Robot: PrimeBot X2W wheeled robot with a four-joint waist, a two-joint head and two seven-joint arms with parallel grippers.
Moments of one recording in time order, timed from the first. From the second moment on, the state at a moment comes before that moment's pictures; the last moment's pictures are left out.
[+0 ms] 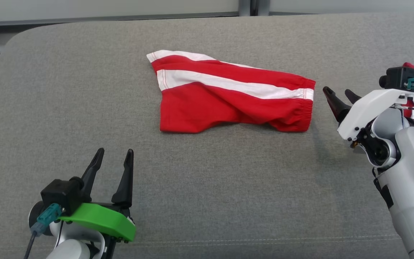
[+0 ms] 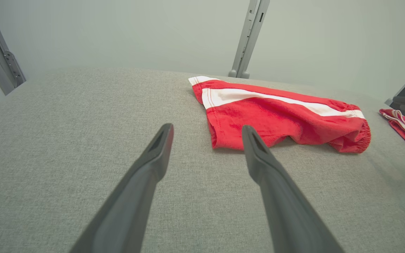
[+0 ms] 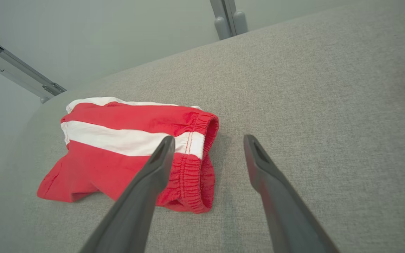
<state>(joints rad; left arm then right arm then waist) -0.18 0.48 -0.58 -0.03 -0.74 0.26 -0.19 -0.61 -0.25 0.11 0.54 0.62 0.13 0.29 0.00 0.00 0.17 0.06</state>
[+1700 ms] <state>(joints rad) -0.22 0.48 -0.60 -0.03 -0.73 0.26 -0.19 -0.68 -0.31 0.44 0.56 0.74 0.13 0.19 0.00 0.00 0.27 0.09</state>
